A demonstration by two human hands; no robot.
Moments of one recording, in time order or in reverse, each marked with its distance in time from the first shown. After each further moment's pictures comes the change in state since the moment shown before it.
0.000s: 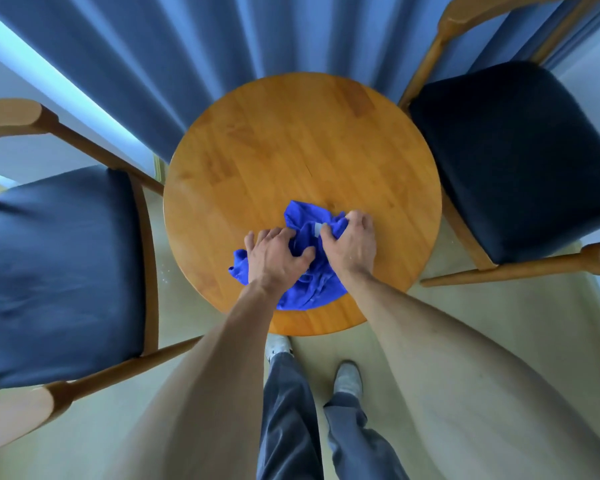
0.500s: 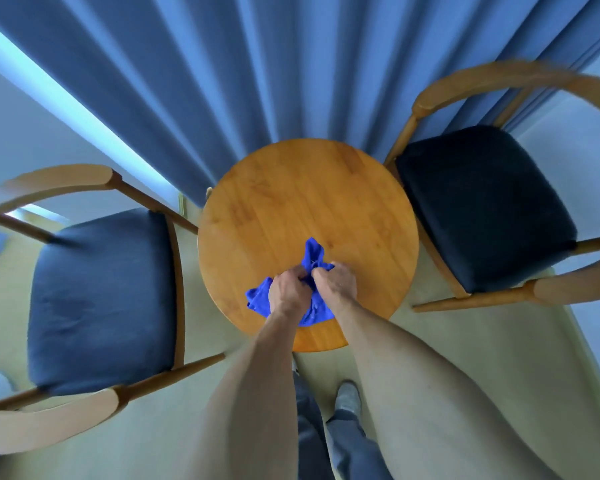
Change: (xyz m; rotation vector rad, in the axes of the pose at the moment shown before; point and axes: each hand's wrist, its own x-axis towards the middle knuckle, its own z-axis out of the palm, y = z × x) left_hand -0.036 0.054 -0.083 -0.322 -0.127 -0.289; right_hand -0.033 -0.090 -0.082 0.215 -0.414 0.418
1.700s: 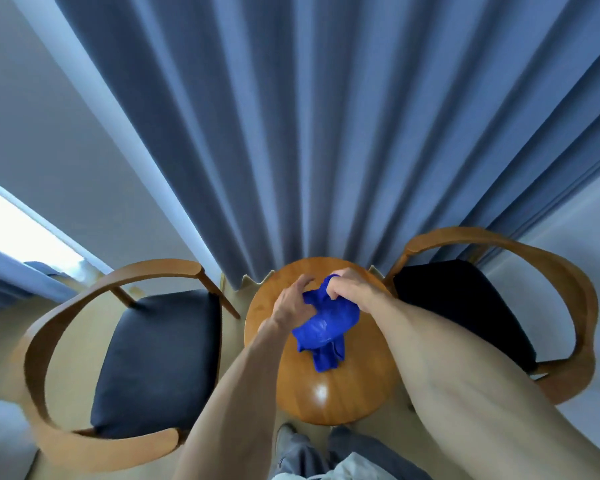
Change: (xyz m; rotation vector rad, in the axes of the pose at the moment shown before) left_hand -0.097 0.128 -0.275 -0.085 0.020 0.307; right_hand -0.188 -0.253 -0.167 -0.215 -0.292 -0.271
